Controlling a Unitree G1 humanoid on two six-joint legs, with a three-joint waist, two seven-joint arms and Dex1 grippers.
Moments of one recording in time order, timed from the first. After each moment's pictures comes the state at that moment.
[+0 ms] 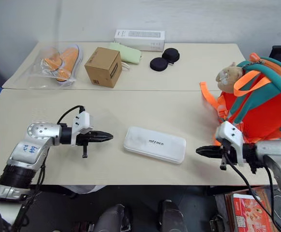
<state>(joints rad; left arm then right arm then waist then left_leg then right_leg) -0.52 0.69 -0.14 0.13 -0.24 0.24 -1.12 -0.22 -1.00 -0.05 -0.11 0.44 0.49 1.20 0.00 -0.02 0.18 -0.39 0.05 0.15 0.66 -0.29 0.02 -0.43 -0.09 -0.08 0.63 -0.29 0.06</state>
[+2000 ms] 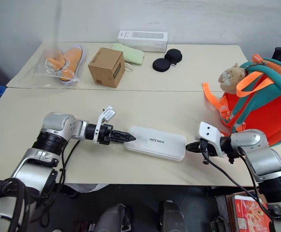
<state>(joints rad) -0.92 0.45 -0.22 0.58 -0.48 1.24 -1.15 -0.35 -0.89 0.11 -0.01 0.21 0.37 1.20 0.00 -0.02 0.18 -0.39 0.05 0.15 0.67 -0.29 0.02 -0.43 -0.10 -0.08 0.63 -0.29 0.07</state>
